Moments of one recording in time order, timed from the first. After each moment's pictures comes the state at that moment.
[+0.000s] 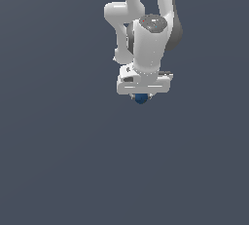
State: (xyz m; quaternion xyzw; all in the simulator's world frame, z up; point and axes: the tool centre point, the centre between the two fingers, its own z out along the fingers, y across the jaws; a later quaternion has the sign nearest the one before) arm -0.042 0.071 0.197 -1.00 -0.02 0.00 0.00
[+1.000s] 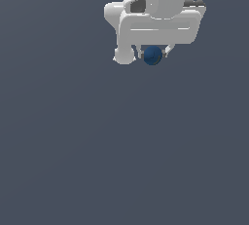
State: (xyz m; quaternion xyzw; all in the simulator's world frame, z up) arm -0.040 0.085 0.394 -1.00 -0.02 0.00 0.00
